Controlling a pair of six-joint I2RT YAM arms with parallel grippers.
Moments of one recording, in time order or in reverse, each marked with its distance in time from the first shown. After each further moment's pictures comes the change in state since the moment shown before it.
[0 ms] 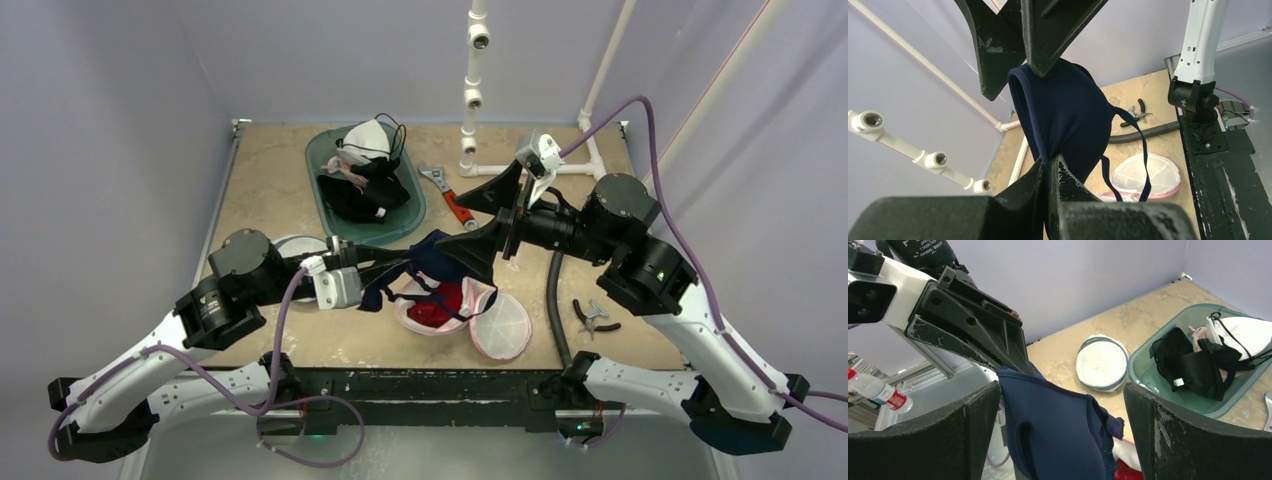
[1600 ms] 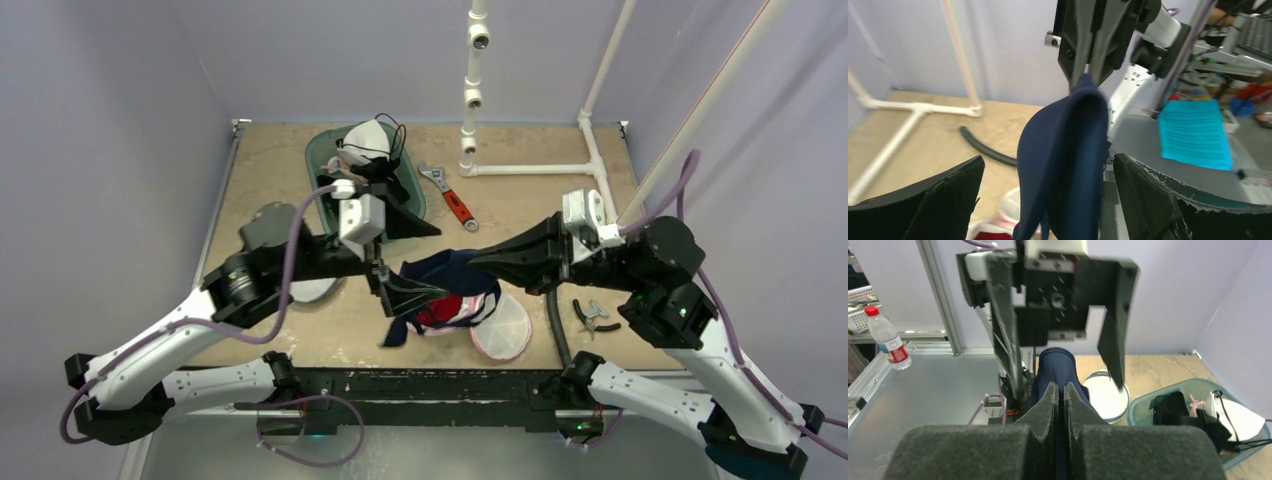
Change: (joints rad) left arm 0.000 0.134 0.129 0.053 0.054 -0.574; right arm 0.000 -0.190 -0.194 0.195 -0.217 -0.175
